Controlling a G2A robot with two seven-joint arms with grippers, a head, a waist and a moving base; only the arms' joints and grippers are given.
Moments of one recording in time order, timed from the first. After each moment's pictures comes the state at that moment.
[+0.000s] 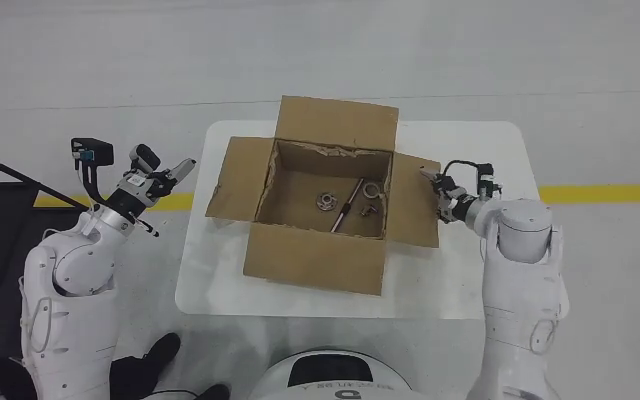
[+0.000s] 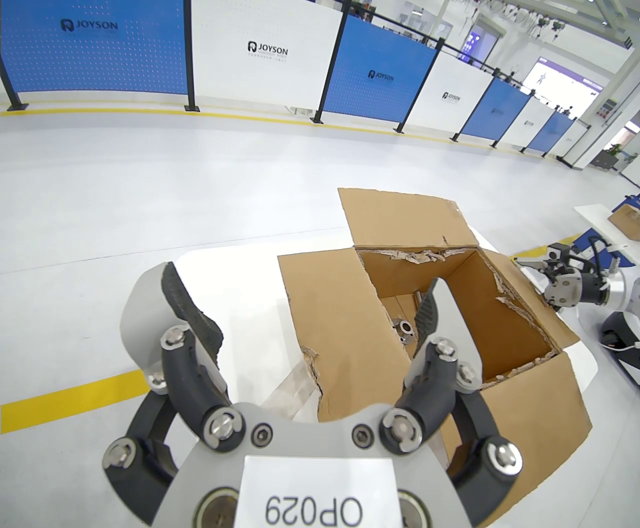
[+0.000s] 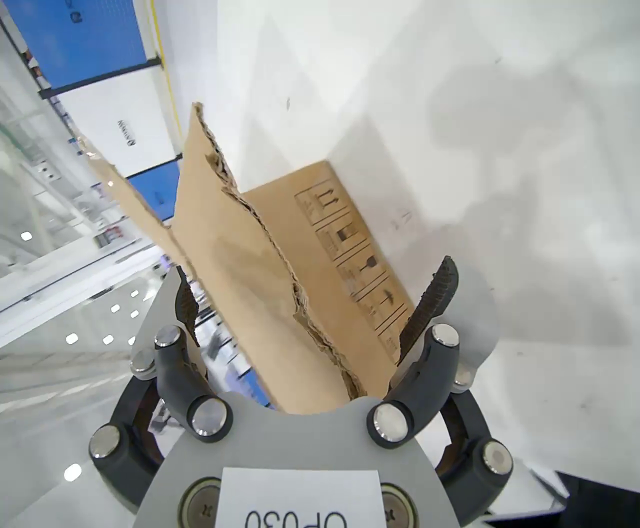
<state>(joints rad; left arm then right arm) 1.54 -1.21 -1.87 -1.77 0.72 -0.55 -0.48 -1.32 -1.49 1.87 -1.59 -0.36 0.66 1.11</state>
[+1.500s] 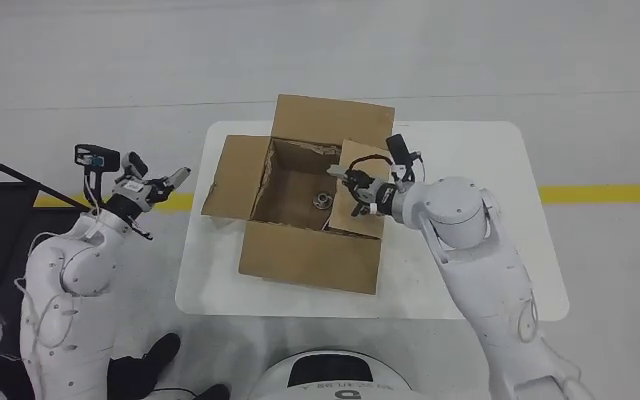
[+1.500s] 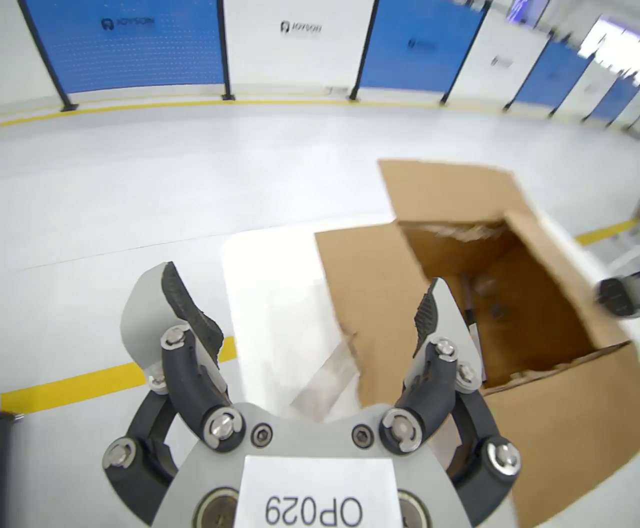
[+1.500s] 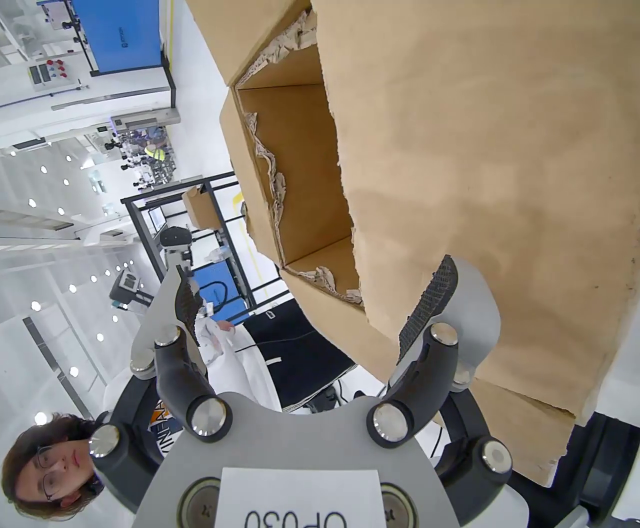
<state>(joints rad) 1.55 -1.20 -1.85 -1.69 1.07 -0.54 -0.39 -1.23 -1.30 1.23 -1.90 -0.17 0.86 0.83</state>
